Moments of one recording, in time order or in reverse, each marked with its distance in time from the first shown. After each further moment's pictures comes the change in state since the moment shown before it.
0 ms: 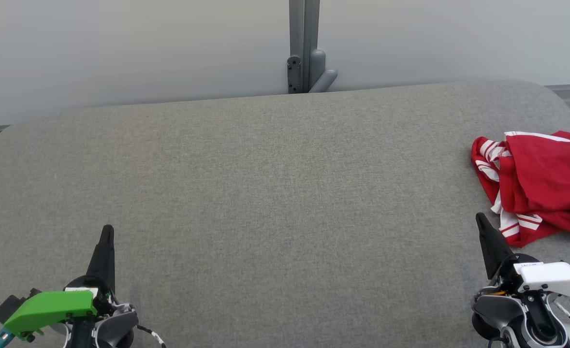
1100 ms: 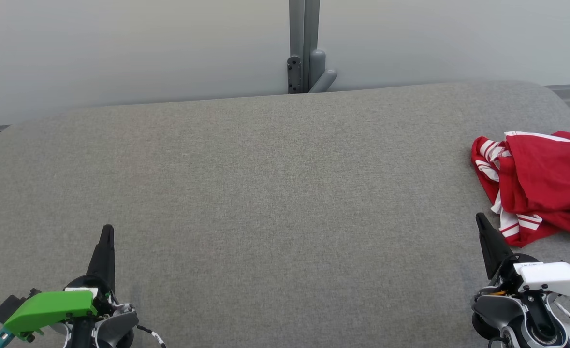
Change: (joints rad) left arm 0.000 0.000 0.000 0.000 0.000 0.000 0.000; right arm 0.000 0.000 0.000 0.000 0.000 0.000 0.000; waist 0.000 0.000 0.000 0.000
